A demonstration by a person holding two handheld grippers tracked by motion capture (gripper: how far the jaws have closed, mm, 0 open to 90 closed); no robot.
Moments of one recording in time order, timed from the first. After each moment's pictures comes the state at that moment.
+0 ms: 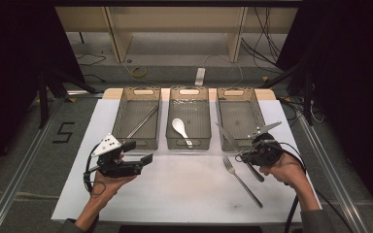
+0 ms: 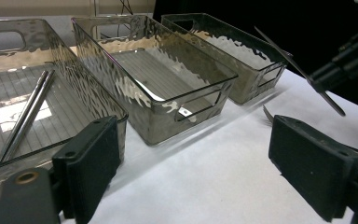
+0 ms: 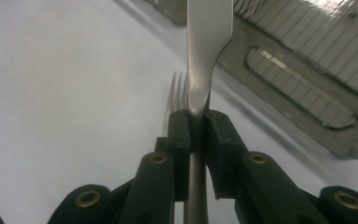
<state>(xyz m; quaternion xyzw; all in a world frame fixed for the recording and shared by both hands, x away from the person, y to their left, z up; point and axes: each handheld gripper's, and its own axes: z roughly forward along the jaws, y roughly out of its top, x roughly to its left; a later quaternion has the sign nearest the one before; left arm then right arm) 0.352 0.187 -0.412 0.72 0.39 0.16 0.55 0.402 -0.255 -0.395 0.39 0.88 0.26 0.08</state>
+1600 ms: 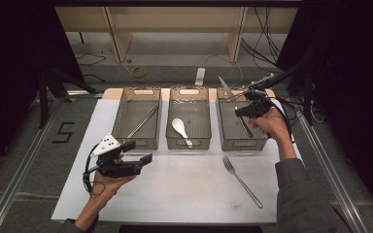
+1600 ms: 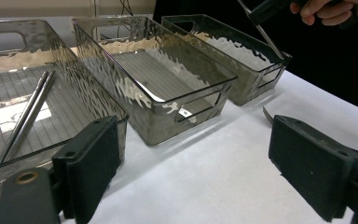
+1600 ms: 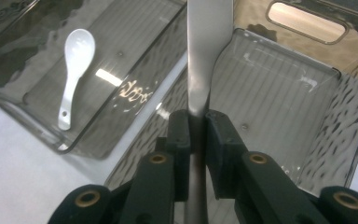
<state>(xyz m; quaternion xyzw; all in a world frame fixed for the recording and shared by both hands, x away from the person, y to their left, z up) 0.351 0.188 -0.412 0.72 0.40 0.16 0.55 0.522 -0.239 -0.349 0.47 0.83 0.28 0.13</state>
